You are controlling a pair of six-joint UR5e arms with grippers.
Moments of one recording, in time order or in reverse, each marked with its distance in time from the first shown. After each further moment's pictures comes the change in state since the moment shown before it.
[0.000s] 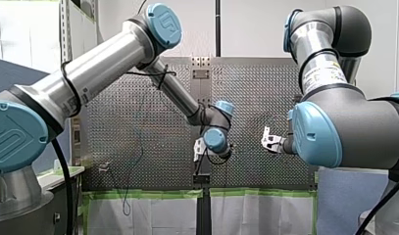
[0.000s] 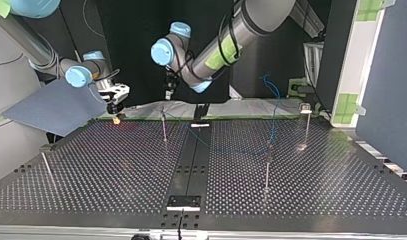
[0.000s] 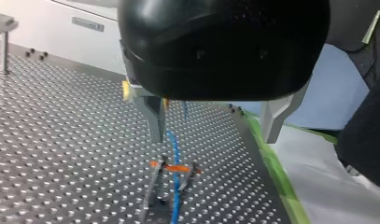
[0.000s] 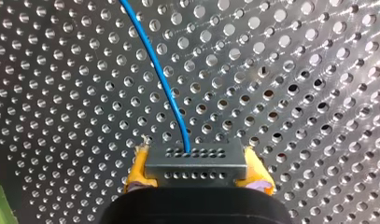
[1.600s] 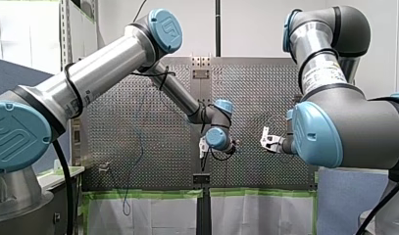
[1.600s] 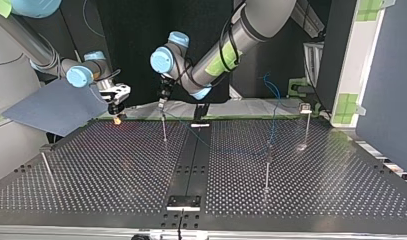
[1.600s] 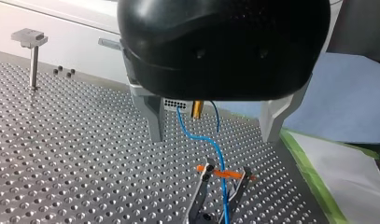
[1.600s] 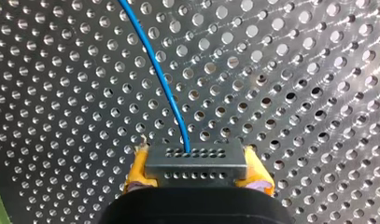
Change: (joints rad) left arm 0.023 -0.035 0.083 0.032 0.083 0.007; right arm 0.008 0.000 0.000 -0.012 0.001 0.001
